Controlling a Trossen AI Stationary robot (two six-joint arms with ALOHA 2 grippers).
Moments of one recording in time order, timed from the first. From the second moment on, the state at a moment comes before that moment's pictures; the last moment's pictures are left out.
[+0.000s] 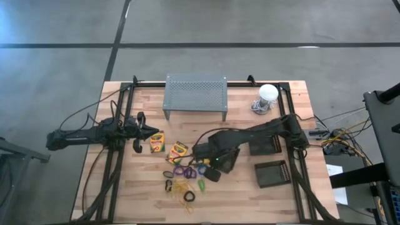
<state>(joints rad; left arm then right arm) 0.07 0.03 0.00 0.02 0.01 -0.21 0.23 2.08 1.95 -1.31 -0.20 0.63</state>
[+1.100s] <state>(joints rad) 0.07 0.03 0.00 0.02 0.01 -0.21 -0.24 2.06 2.17 -1.34 0.27 -0.17</state>
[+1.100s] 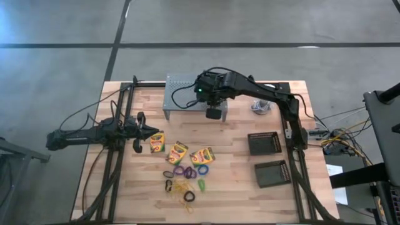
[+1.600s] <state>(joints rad) 0.07 0.03 0.00 0.02 0.01 -0.21 -0.25 2.07 2.10 -1.34 0.26 -0.16</state>
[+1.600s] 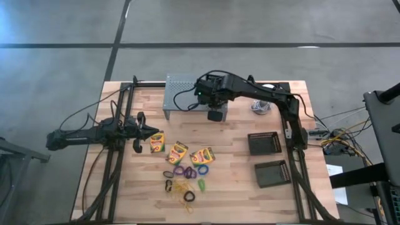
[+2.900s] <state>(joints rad) 0.07 0.03 0.00 0.02 0.01 -0.21 -0.25 2.06 2.09 -1.38 0.23 -0.05</state>
